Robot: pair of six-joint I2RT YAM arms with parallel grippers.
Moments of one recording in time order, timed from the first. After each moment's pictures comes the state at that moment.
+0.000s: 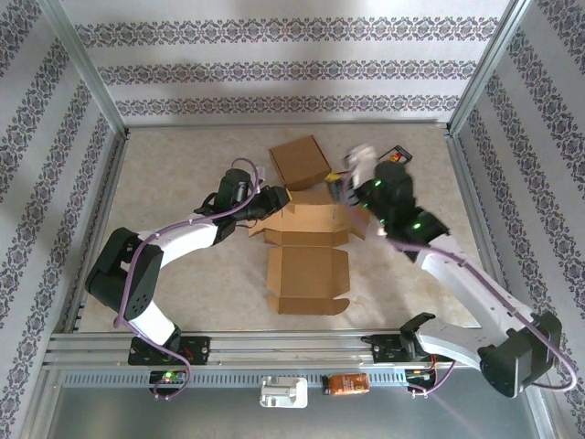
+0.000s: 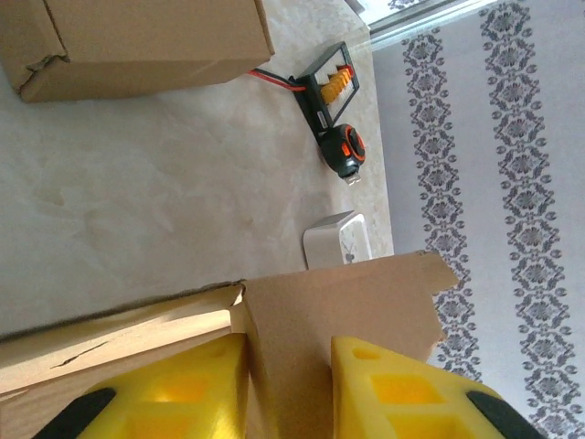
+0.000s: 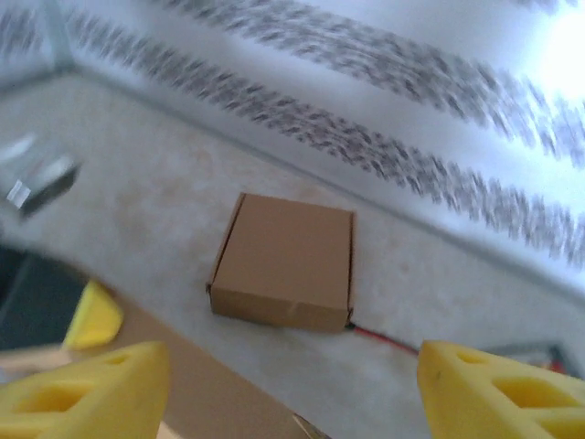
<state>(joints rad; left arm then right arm) -0.48 1.62 0.91 0.24 0.42 -0.96 0.45 1.10 1.00 -0.24 0.02 0.02</state>
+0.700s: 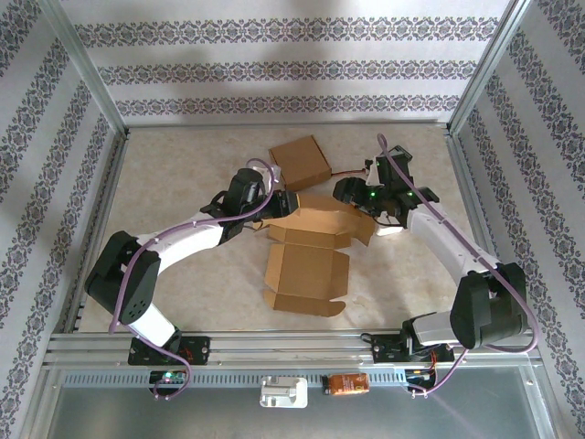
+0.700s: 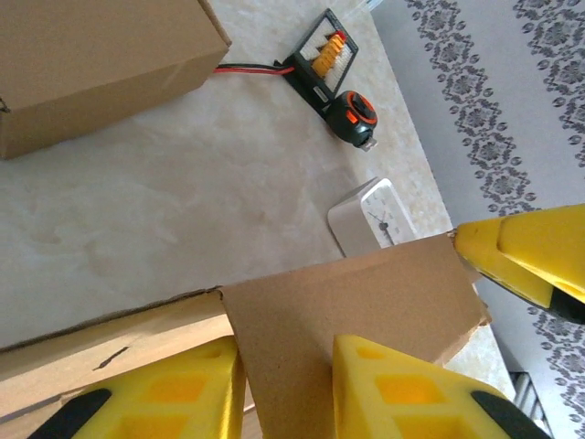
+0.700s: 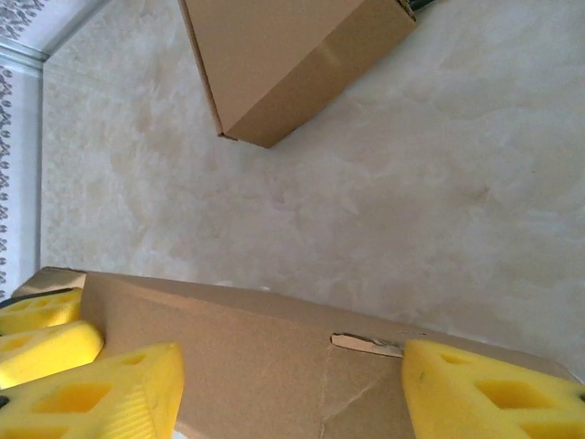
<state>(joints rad) -0.56 1.60 0.98 0.11 0.32 -0.68 0.25 1.38 1.02 -0.45 -0.39 0.65</state>
